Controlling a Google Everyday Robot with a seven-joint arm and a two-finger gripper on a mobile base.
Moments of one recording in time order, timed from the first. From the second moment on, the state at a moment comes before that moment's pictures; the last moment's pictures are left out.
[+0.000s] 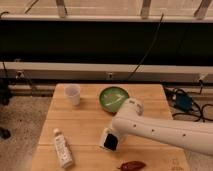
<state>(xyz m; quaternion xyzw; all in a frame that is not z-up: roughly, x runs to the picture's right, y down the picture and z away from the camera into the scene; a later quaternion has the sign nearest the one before) 0.044 0.232 0.725 -0.19 -0.21 -0.46 0.84</state>
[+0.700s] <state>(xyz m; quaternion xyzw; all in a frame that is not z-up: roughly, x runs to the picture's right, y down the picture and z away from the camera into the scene) 0.047 0.236 0.729 -0.19 -0.21 -0.46 0.84</state>
